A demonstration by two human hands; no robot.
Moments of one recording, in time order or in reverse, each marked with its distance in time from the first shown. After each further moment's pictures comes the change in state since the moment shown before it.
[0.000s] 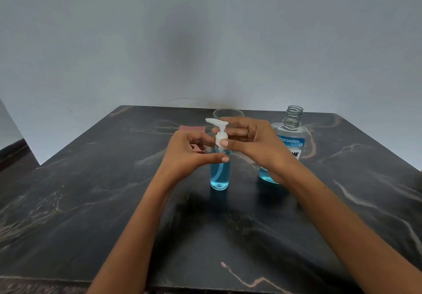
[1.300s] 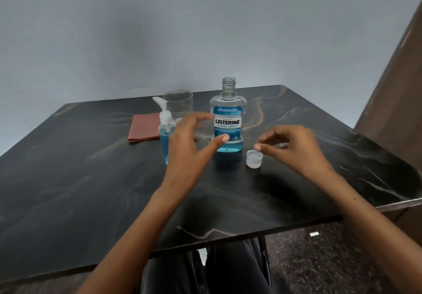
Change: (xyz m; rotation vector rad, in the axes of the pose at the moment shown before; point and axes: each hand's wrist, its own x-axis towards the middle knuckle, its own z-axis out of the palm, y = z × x) left_hand -0.046 0.051 0.091 0.079 0.102 0.232; right_hand -0.123 0.038 -0.106 -0.584 0.375 0.078
